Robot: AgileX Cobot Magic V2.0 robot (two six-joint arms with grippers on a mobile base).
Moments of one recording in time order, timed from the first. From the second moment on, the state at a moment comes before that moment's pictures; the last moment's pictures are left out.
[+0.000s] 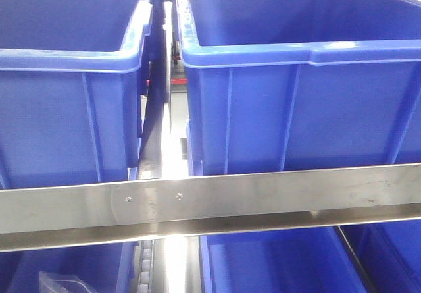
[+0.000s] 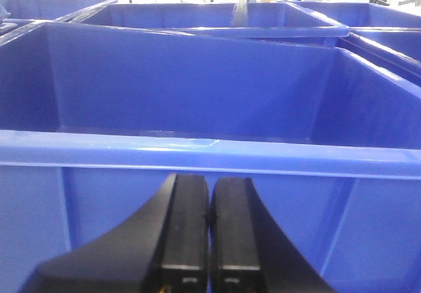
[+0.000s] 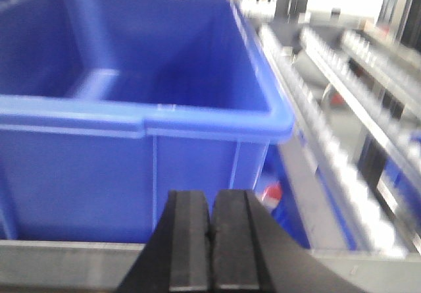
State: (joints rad) left arm -0.02 0.00 0.01 -0.04 0.02 0.02; right arm 0.05 0.04 0.03 -0.07 -0.05 0.03
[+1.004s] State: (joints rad) left arm -0.02 0.00 0.01 -0.04 0.02 0.02; right arm 0.05 -0.01 0.03 0.01 0.03 0.00
